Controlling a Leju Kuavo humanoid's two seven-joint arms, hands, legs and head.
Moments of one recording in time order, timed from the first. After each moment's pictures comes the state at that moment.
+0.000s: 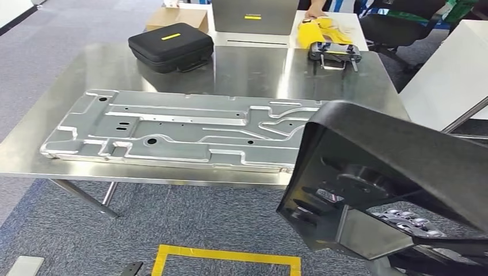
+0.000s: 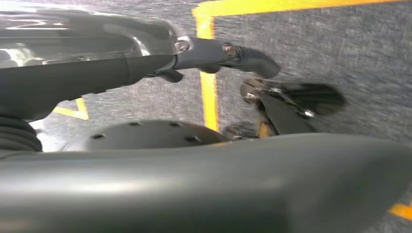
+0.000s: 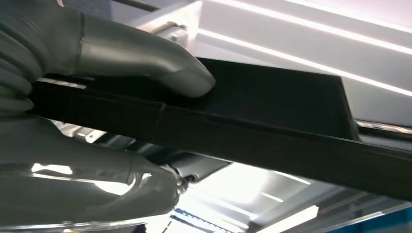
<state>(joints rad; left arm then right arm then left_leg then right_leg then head) -0.09 -0.19 1.27 -0.22 -1.03 -0.07 -0.20 0.15 -0.26 0.25 -2.21 -0.08 0.37 -0.50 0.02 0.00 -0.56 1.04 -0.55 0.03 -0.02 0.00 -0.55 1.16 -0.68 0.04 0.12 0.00</state>
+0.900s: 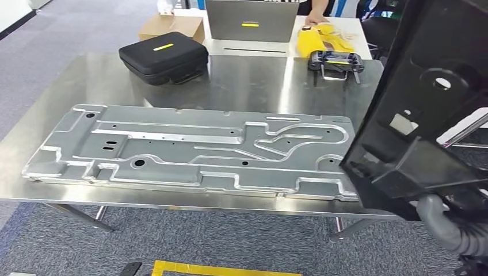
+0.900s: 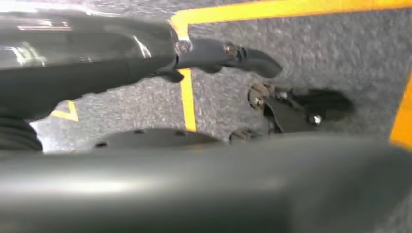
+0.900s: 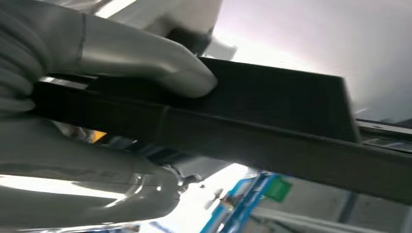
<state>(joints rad) -0.09 -0.19 1.26 -0.22 -1.05 -0.07 -0.20 -0.03 -0.29 0.08 -2.19 -0.03 0.23 -0.39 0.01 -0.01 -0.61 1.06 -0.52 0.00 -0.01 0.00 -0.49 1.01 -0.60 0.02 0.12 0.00</state>
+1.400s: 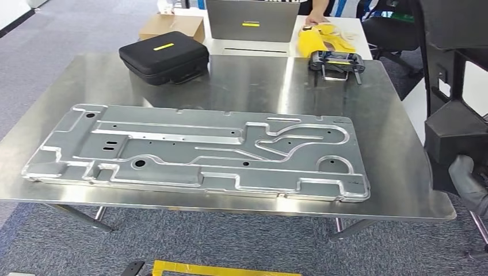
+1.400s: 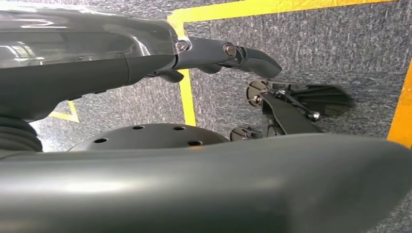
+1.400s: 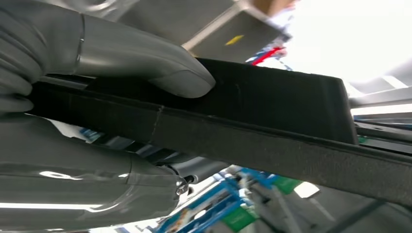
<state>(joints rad) -0.09 -0.19 1.26 -0.22 -1.07 -0.08 -0.20 -0.12 -0.31 -0.05 -2.10 0.26 0.13 -0.26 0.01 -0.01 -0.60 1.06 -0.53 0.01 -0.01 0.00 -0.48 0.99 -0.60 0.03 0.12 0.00</state>
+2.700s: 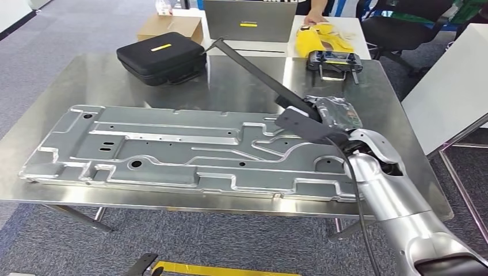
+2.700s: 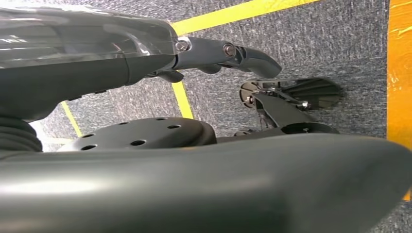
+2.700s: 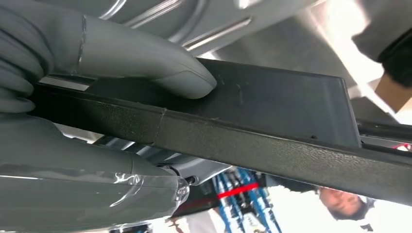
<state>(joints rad) -0.14 -0.19 1.19 -0.22 -1.15 -0.11 -0.17 -0.78 0.03 0.44 -1.06 0.68 0.10 -0.03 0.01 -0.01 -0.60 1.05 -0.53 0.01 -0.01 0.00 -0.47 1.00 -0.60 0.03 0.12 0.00</state>
